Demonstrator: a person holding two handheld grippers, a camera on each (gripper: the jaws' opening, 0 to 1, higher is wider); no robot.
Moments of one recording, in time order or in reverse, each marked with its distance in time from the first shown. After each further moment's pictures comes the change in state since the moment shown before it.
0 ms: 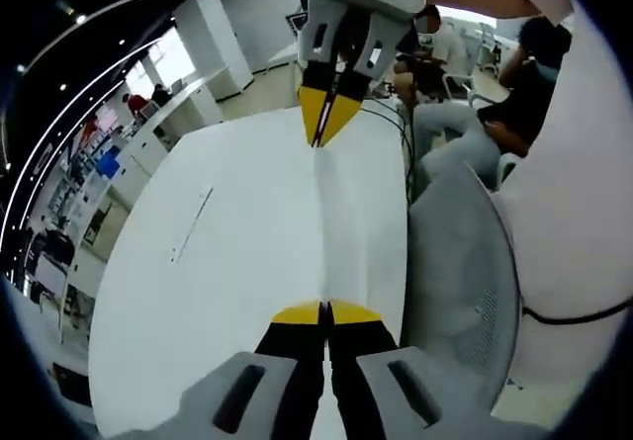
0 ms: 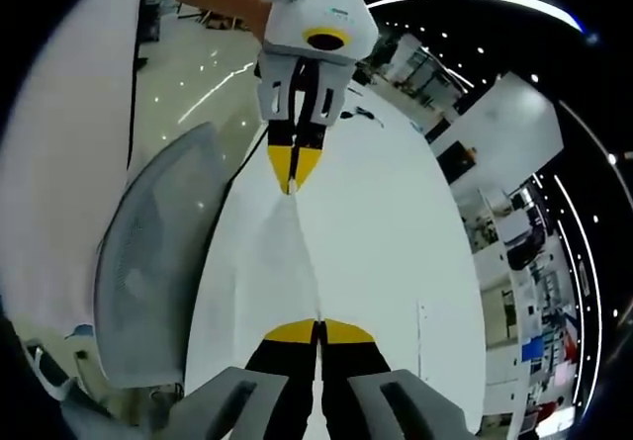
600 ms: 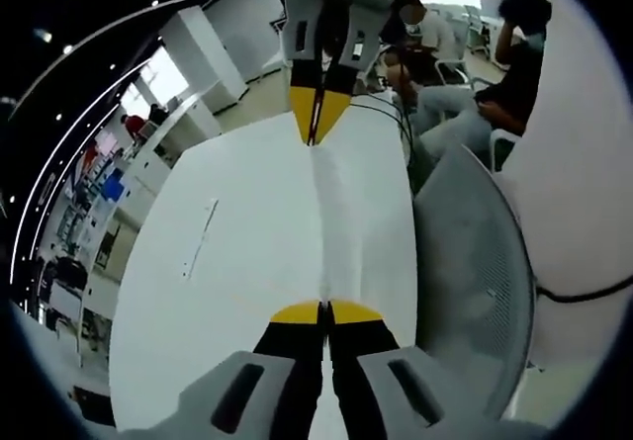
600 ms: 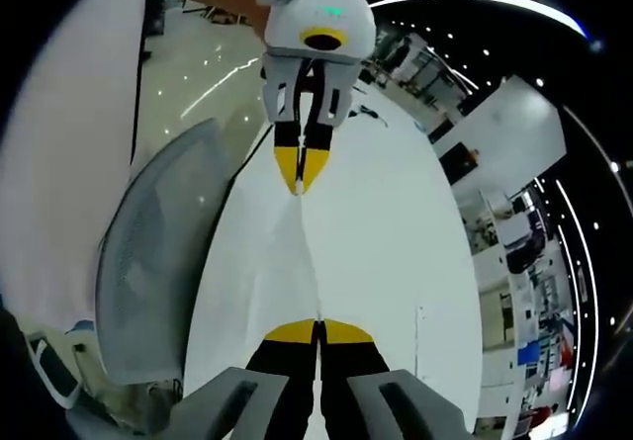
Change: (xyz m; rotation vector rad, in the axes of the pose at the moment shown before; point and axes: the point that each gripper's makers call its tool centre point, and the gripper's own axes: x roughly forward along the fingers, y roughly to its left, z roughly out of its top) left arm 0.000 0.002 -0.003 0.093 -0.002 0.025; right arm -0.002 0.002 0.003 -0.028 0.015 -0.001
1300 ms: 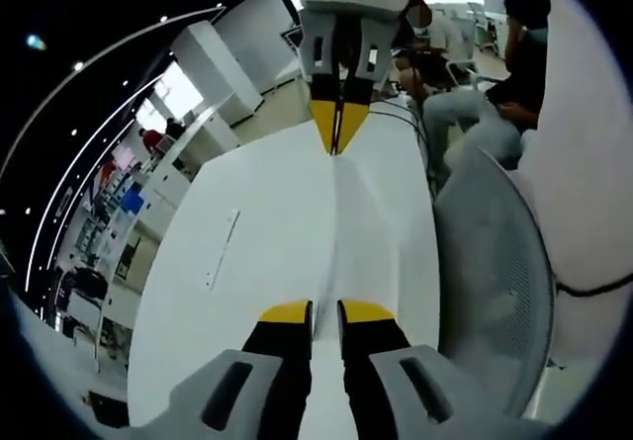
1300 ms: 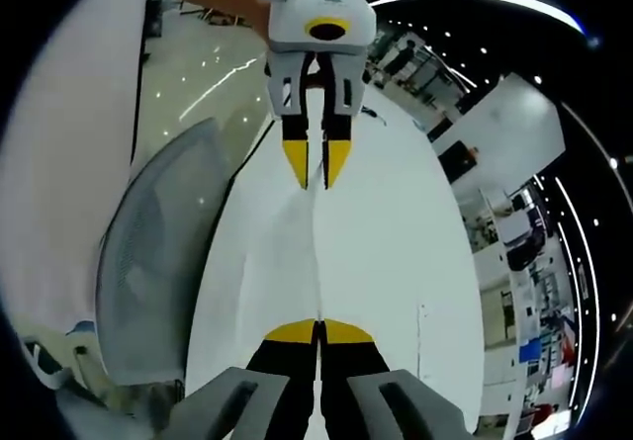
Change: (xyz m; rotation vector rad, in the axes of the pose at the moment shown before) left arm -0.004 0.015 0.004 0.053 -0.044 0.103; right arm 0.001 0.003 -0.003 0.006 0.002 0.002
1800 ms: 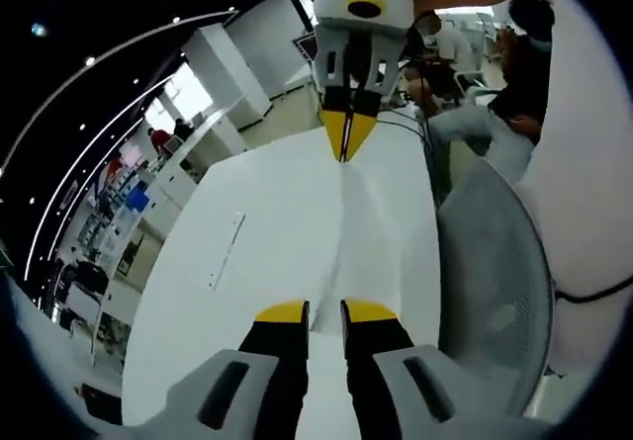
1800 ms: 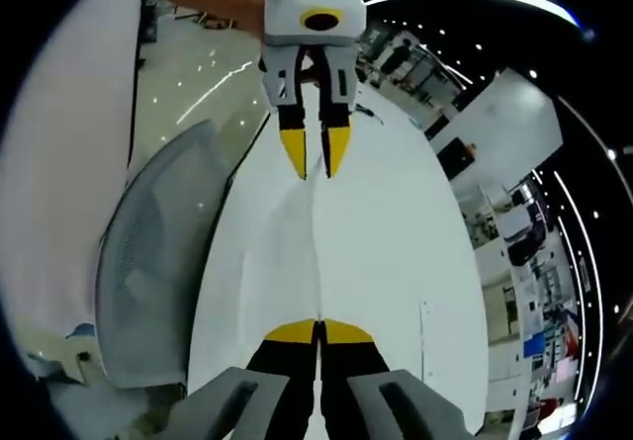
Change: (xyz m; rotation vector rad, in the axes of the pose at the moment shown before) left arm -0.006 0.005 0.002 -0.028 -0.032 0.020; right arm 0.001 0.000 -0.004 0.030 -0.009 0.000
